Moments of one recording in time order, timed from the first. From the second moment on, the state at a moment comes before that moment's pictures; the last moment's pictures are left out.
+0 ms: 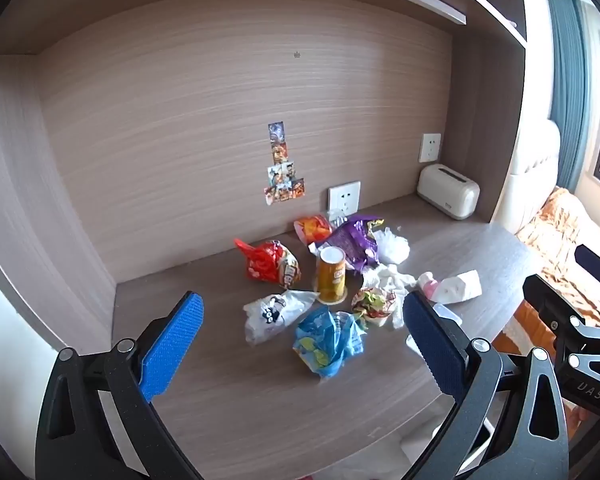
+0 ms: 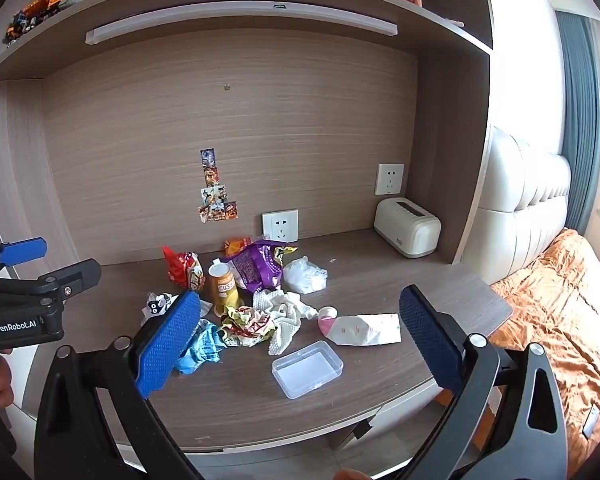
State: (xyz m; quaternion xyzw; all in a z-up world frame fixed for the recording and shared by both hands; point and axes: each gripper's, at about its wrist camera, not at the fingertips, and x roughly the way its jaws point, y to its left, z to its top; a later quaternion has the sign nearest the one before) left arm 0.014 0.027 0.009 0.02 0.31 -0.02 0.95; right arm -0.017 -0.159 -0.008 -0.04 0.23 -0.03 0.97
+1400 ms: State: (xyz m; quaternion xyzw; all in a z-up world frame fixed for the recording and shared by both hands) left arm 0.009 0.015 0.004 0.04 0.31 -0.03 0.95; right arm -0.010 -0.144 -0.010 -0.05 0.24 -0.03 0.97
